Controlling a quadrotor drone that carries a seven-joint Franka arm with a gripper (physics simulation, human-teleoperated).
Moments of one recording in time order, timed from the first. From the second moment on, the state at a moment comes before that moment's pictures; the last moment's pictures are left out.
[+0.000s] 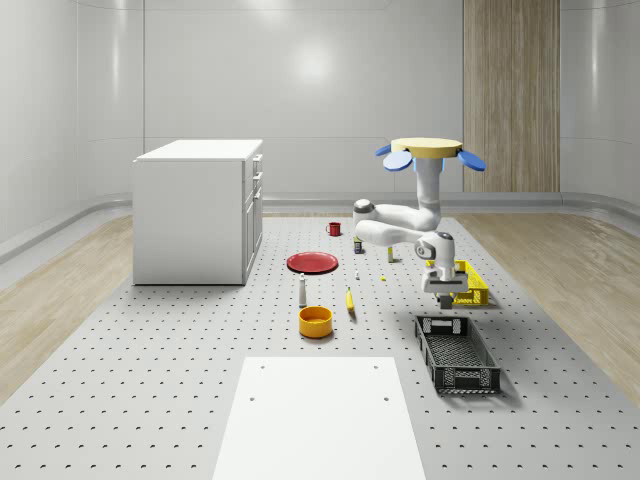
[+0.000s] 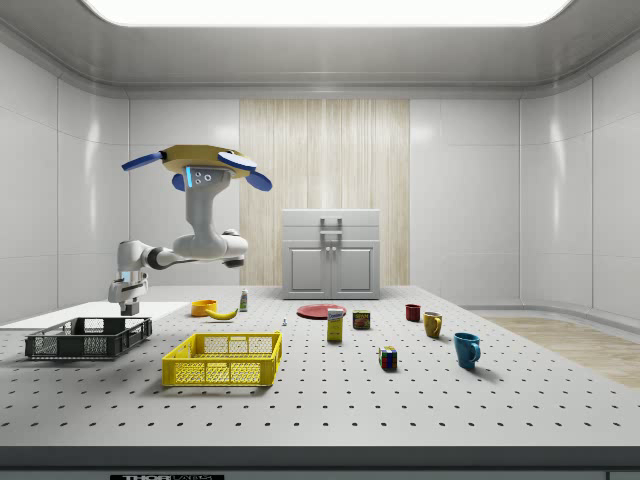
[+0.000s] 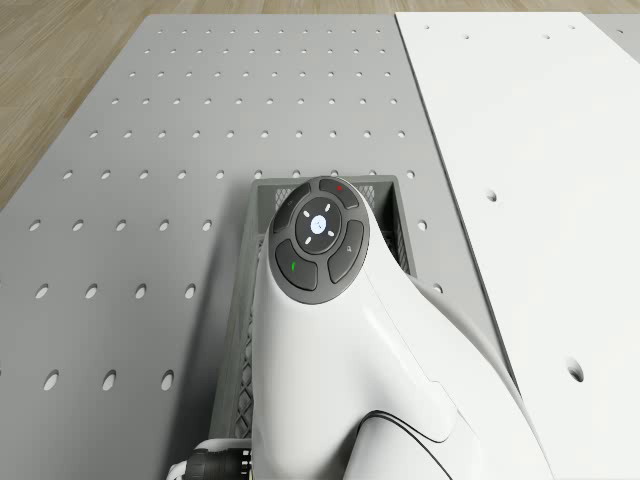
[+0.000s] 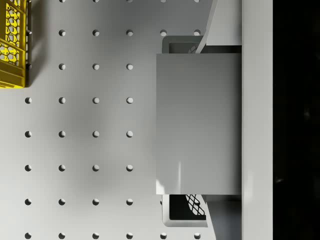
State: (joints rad) arm -1.18 -1.56 1.38 -2.87 -1.76 1.61 1.70
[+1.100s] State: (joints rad) arm -1.18 -1.57 1.38 -2.87 -1.76 1.62 1.70
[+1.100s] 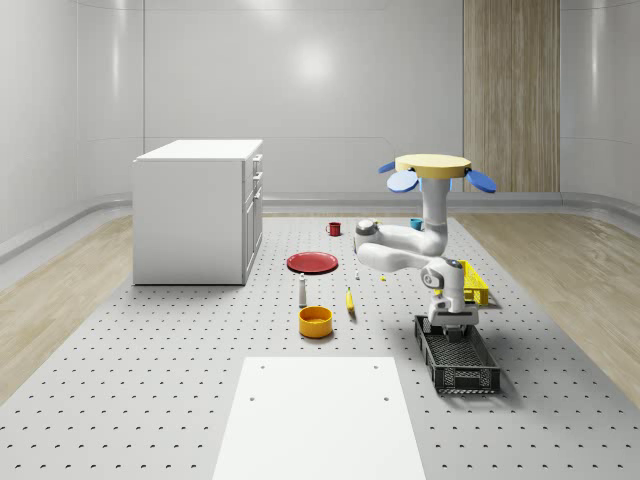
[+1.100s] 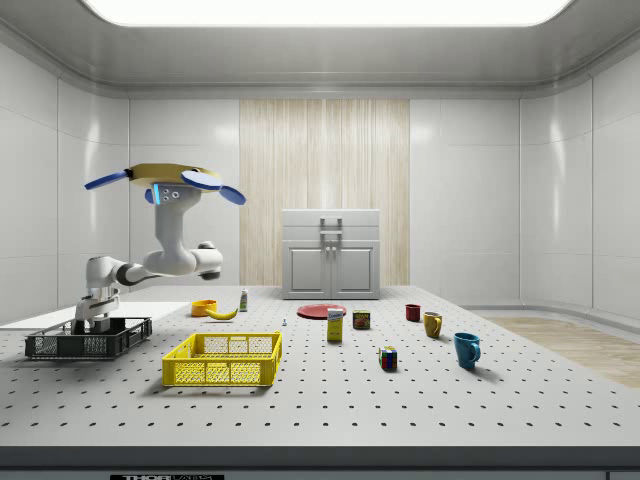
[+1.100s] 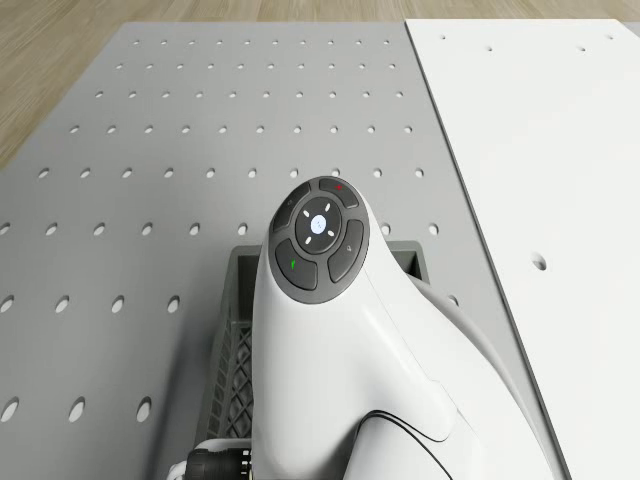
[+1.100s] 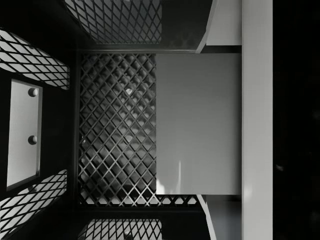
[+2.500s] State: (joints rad) arm -1.28 -1.58 1.38 -2.78 -1.64 1.57 1.71
